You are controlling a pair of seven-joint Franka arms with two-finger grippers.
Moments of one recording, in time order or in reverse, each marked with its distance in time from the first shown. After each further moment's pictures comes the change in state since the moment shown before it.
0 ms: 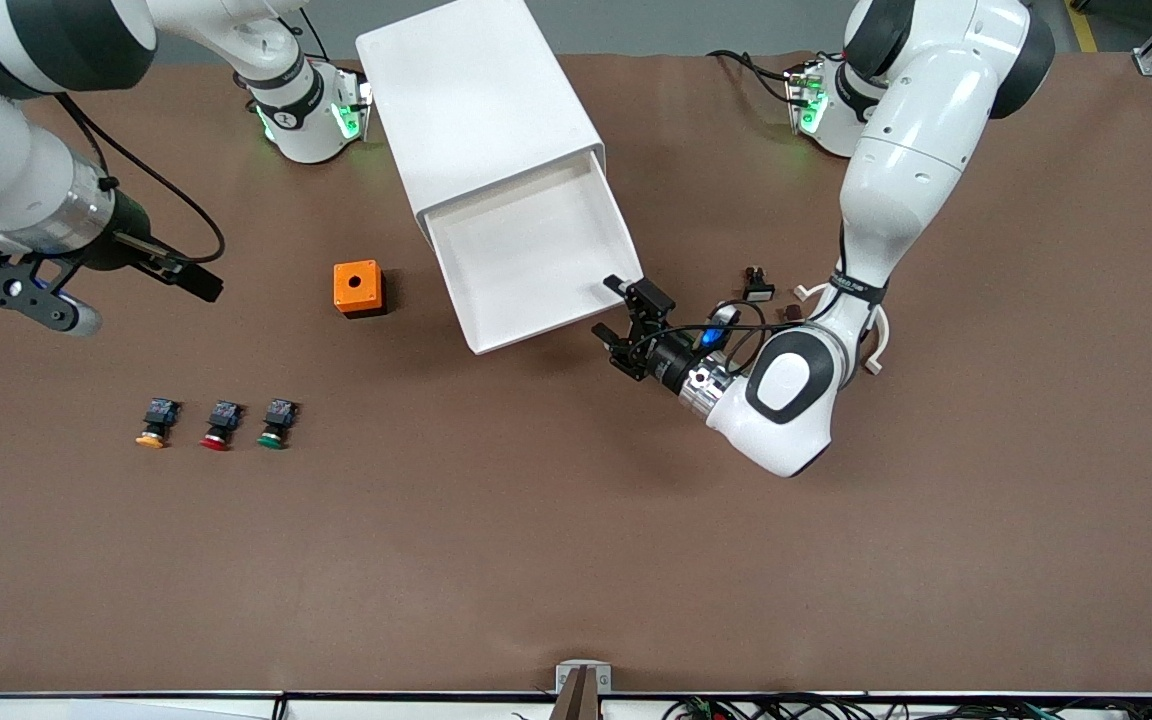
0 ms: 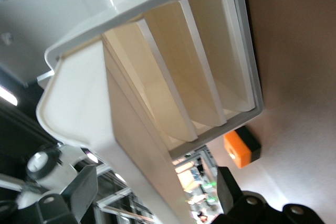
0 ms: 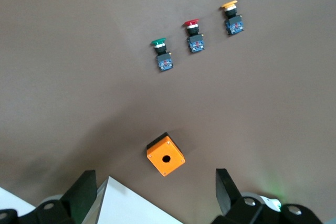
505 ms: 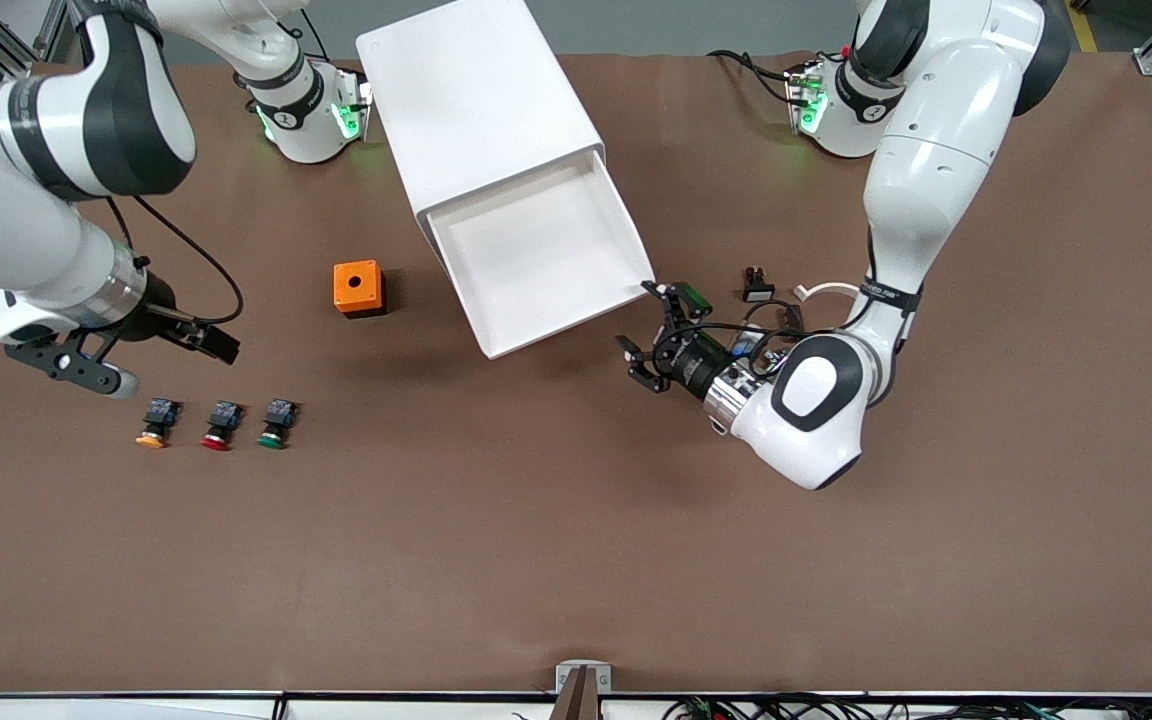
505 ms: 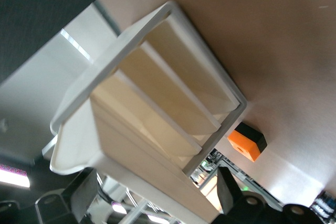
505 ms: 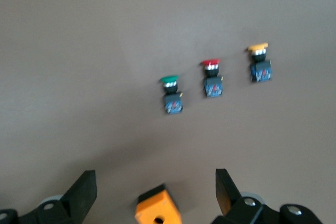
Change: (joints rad) left arm 0.058 -0.016 0.001 0.031 0.157 -0.024 0.381; right arm -0.071 0.039 -0.021 -0.237 -0.019 0.385 -0.236
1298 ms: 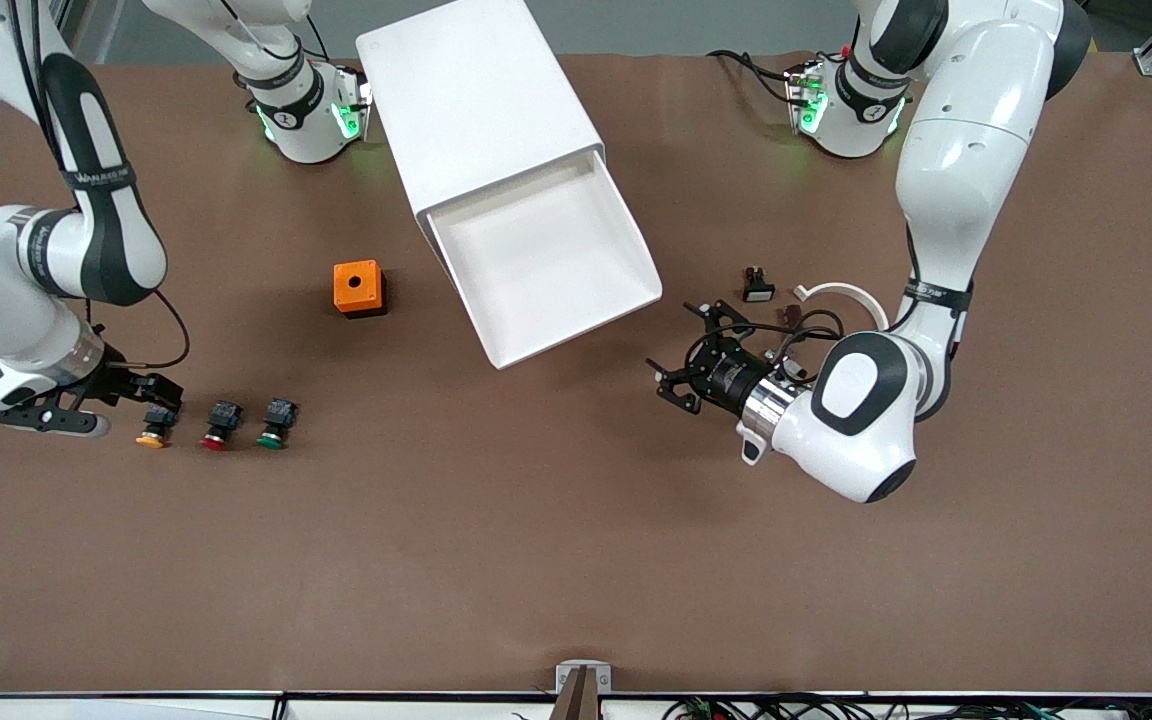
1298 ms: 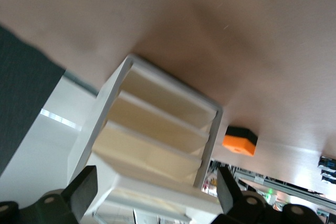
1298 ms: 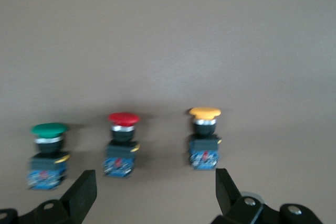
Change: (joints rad) left arm 0.017 -0.033 0.032 0.061 0.158 0.045 0.320; right arm -0.293 0.208 -0.009 -0.250 -0.016 0.584 -0.502
